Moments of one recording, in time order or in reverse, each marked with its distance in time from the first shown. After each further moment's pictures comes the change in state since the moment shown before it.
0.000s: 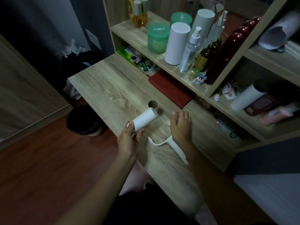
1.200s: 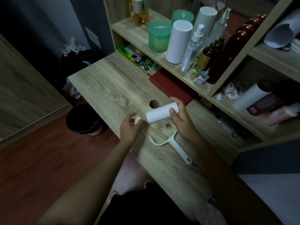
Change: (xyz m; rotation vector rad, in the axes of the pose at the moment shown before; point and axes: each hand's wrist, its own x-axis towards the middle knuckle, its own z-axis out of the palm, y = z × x) left_hand 0.065 0.000 -0.008 1.119 -0.161 0.459; right_hand -0.002 -0.037 -0.043 0.520 -0.362 -0.177
